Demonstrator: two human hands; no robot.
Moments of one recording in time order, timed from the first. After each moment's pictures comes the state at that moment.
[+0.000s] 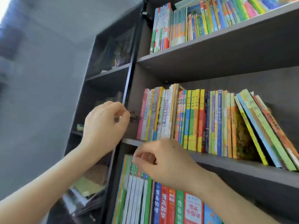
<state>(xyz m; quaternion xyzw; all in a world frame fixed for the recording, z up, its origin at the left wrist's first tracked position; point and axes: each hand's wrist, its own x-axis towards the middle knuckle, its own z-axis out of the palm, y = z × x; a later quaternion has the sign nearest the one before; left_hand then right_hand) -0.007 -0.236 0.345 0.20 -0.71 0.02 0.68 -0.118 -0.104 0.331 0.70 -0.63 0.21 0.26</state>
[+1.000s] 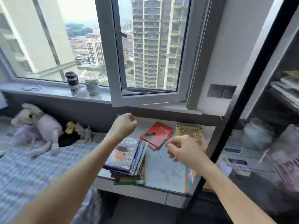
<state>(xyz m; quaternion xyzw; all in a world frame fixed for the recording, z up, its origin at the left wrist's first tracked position) 0.473 -0.302 -0.012 0.79 -0.51 -0.10 0.31 0.244 -0.284 -0.009 0.79 -0.47 0.22 -0.34</state>
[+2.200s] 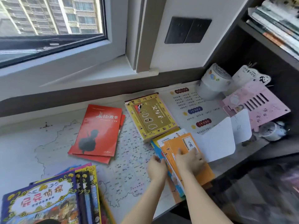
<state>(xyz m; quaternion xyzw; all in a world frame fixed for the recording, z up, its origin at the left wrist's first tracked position) 0.305 -0.492 -0.308 0.71 -0.33 -0.59 0.18 0.213 -0.490 -0.295 0.24 -0.96 0.03 -0.13</state>
